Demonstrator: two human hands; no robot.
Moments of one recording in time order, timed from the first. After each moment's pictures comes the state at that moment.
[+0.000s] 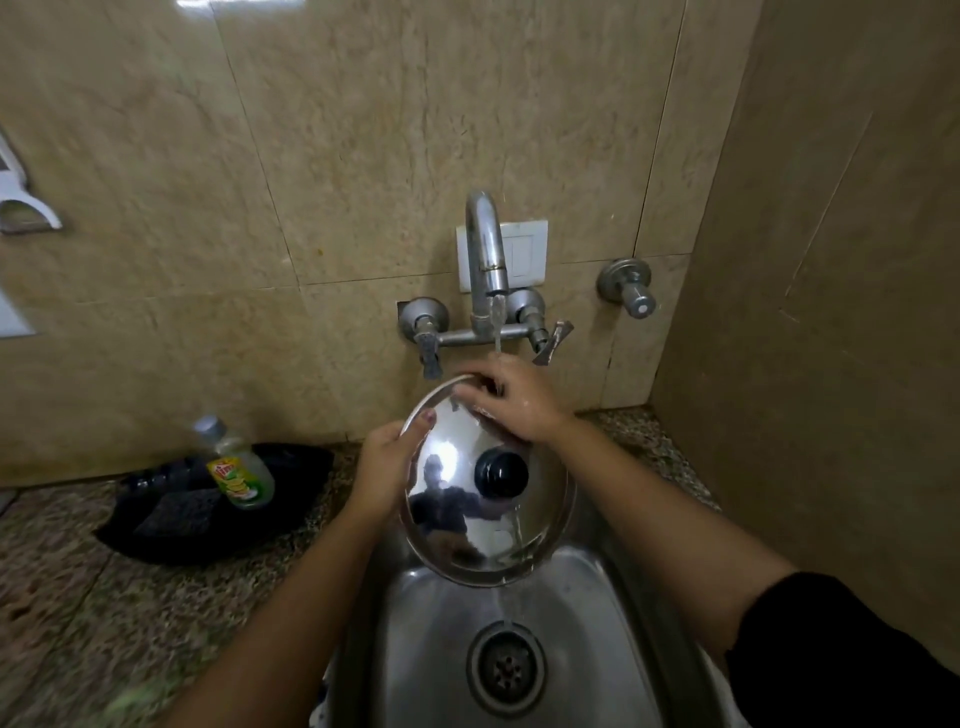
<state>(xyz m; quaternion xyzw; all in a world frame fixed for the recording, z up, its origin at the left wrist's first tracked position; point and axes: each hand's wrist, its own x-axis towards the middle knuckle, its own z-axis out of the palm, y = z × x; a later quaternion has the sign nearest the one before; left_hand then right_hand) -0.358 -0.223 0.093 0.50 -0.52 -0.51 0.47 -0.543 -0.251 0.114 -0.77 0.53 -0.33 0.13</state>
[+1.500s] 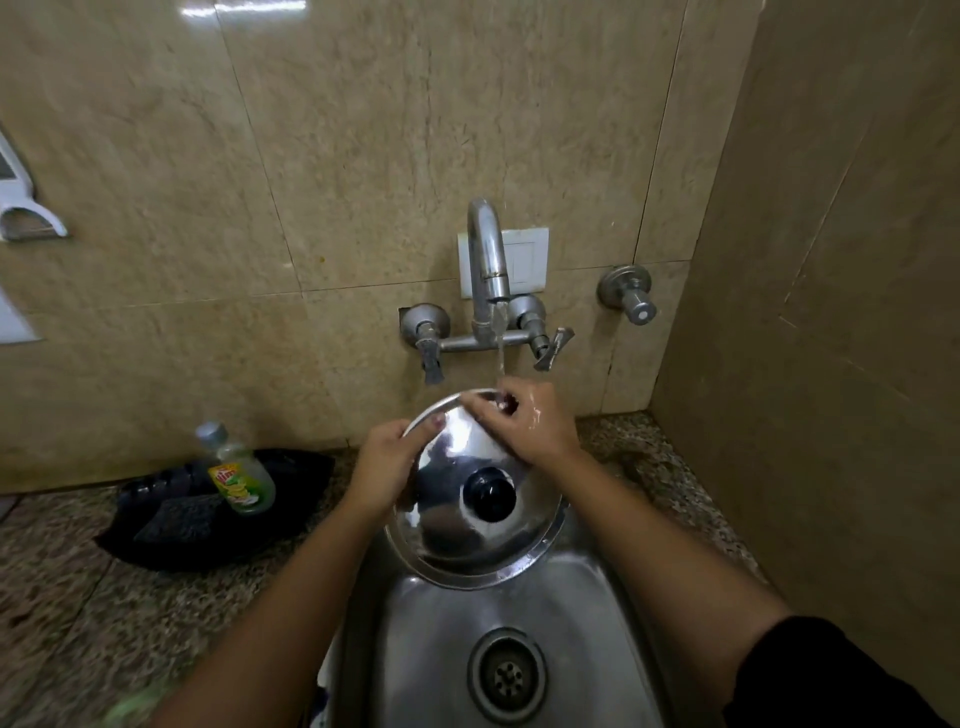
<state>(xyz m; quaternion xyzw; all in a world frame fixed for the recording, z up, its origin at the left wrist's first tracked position) -0.354 -0.226 0.106 0.53 -0.56 -0.48 0.41 -0.537 -0.231 0.102 -0.67 0.61 -0.41 0.11</state>
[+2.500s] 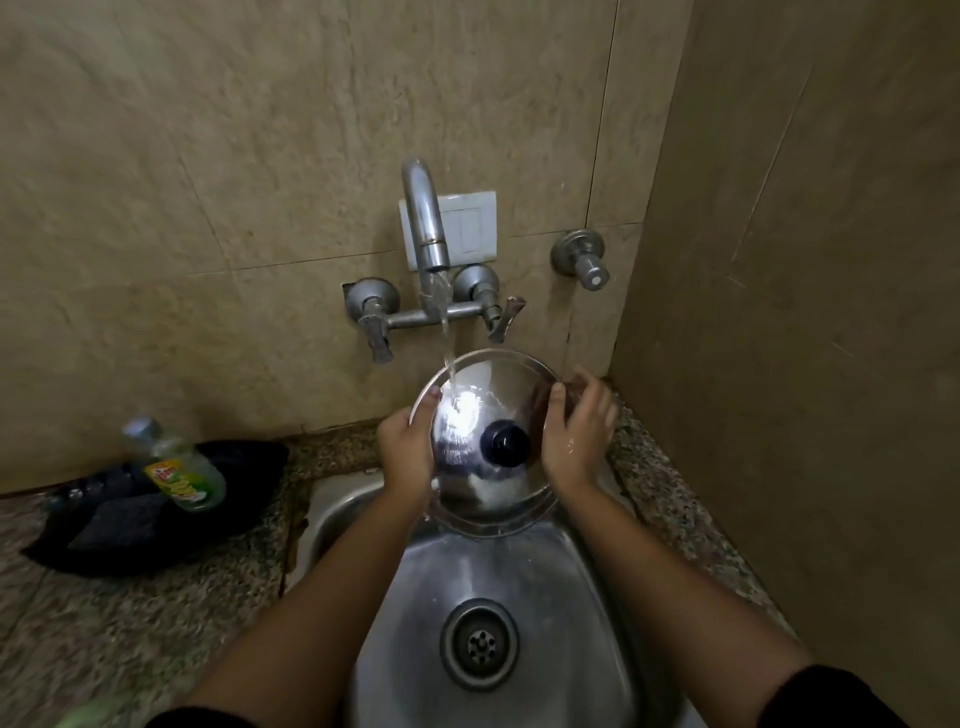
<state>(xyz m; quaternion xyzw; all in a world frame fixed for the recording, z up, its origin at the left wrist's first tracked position) -0.430 -0.232 0.063 0.53 -0.45 -0.48 0.53 -0.587 -0.198 0.035 -0.36 0.74 -0.57 0.03</state>
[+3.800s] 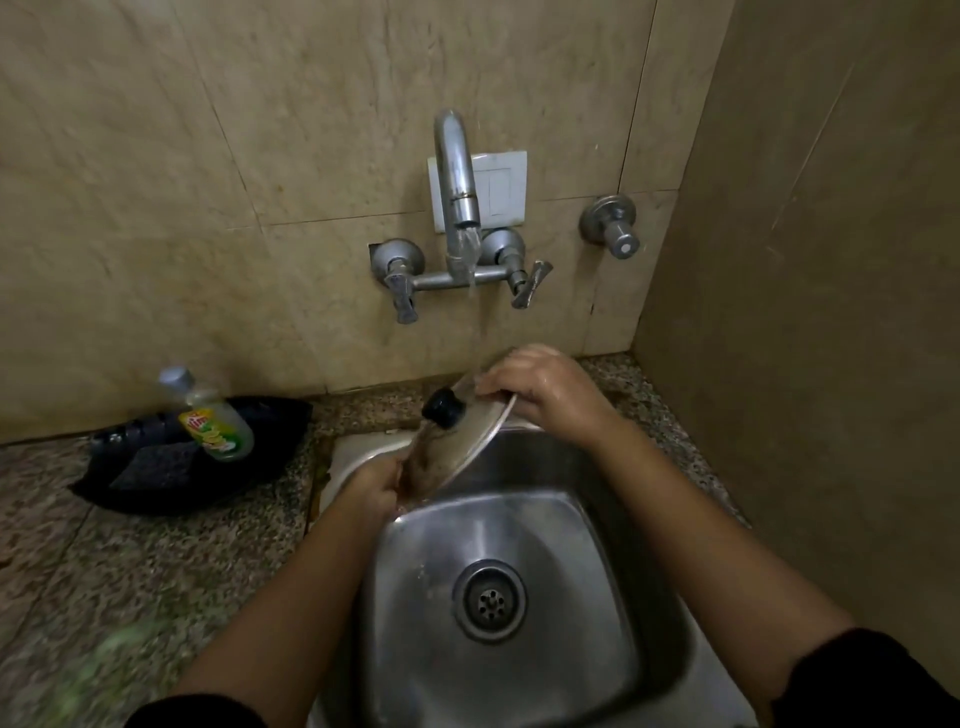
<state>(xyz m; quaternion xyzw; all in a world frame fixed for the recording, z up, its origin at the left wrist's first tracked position) -0.367 -0.208 0.038 0.57 -0.17 -0.74 0.33 -0.590 -0.204 0.075 -0.85 0.42 -0.31 -0.04</state>
